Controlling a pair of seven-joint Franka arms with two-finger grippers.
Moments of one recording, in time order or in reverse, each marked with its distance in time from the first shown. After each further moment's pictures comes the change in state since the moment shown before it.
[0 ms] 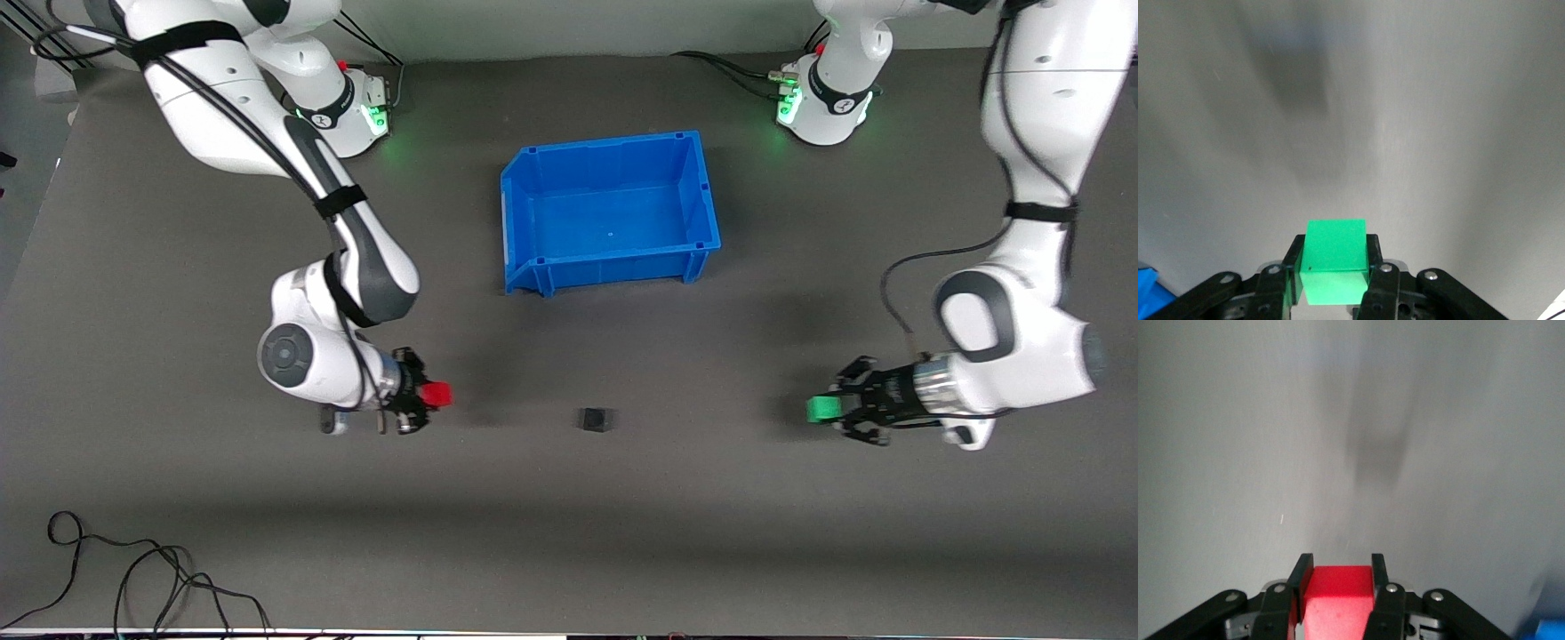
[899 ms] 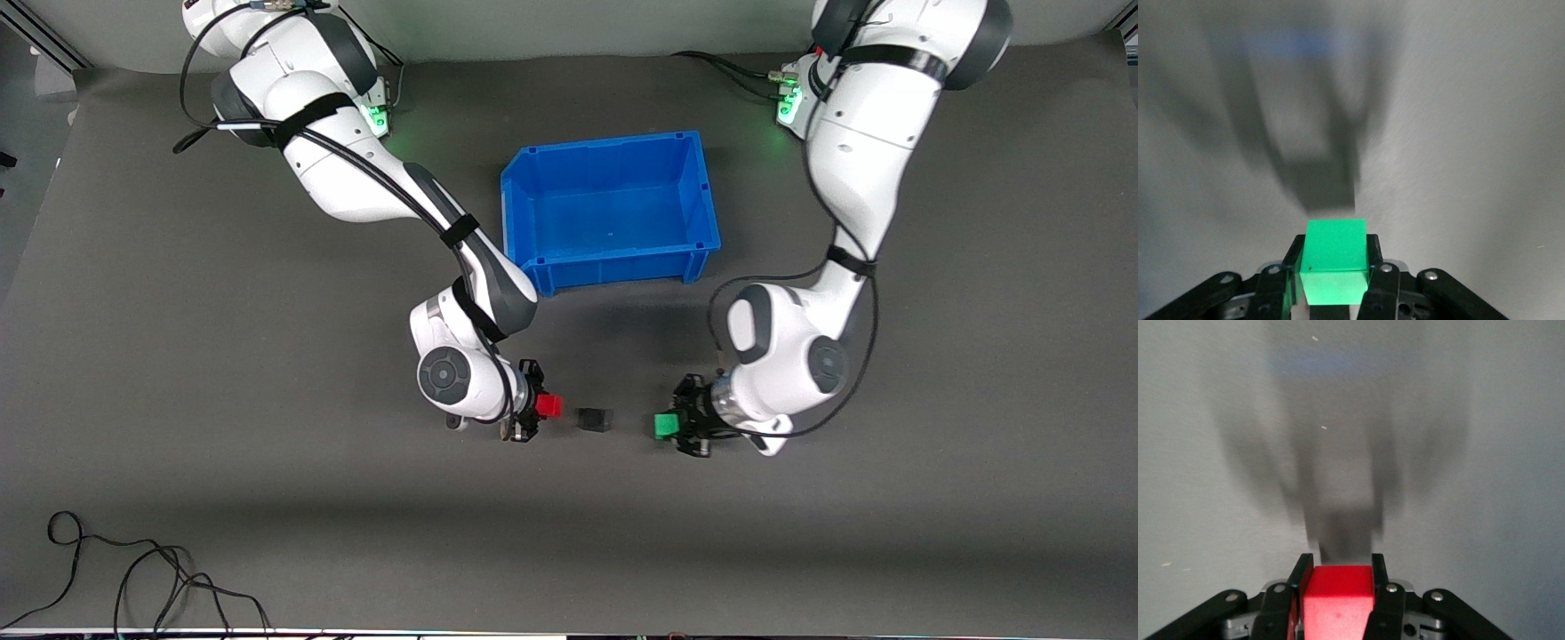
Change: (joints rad) left arm -0.375 0.259 0.000 0.212 -0.001 0.290 -0.373; right arm 0.183 0.351 0.012 0.398 0.009 -0.012 0.371
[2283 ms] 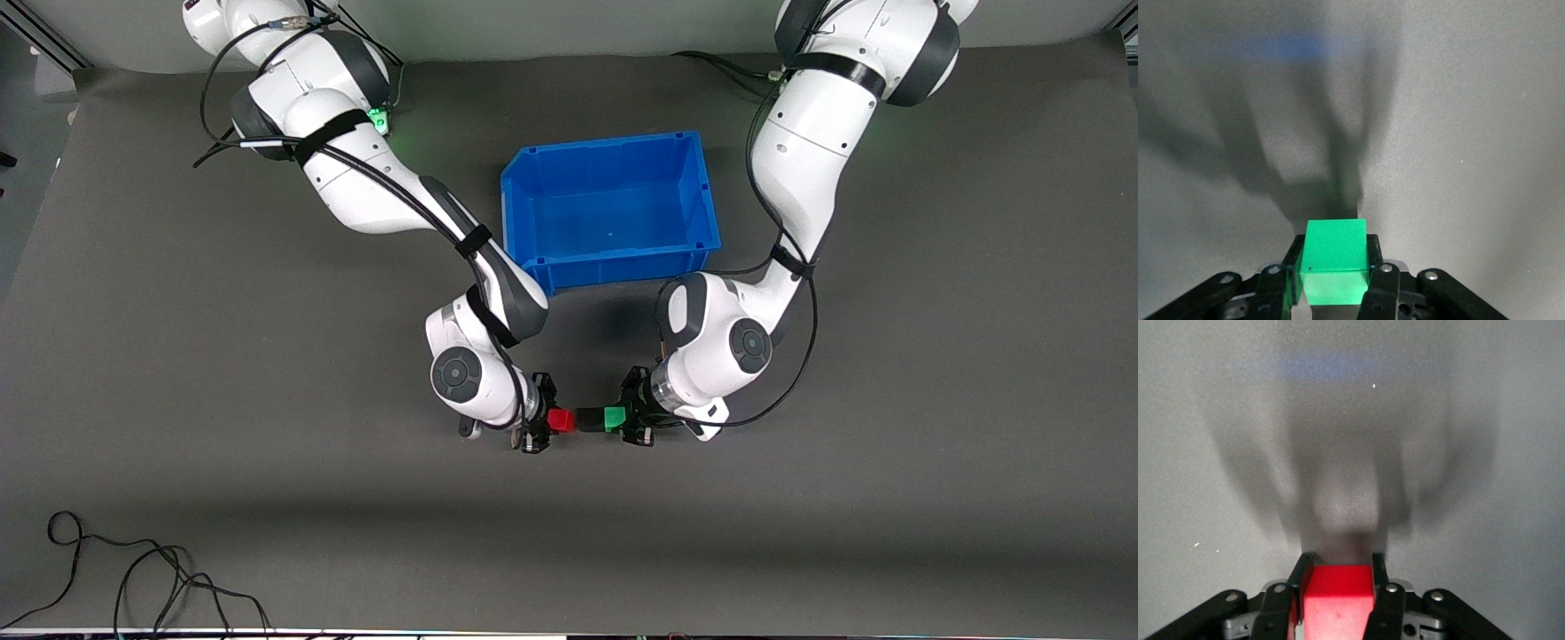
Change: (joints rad) left arm -0.104 0.068 0.001 0.082 0.000 0.079 -0.083; right arm 0.011 0.077 -0.007 0.076 0.000 0.114 0.012
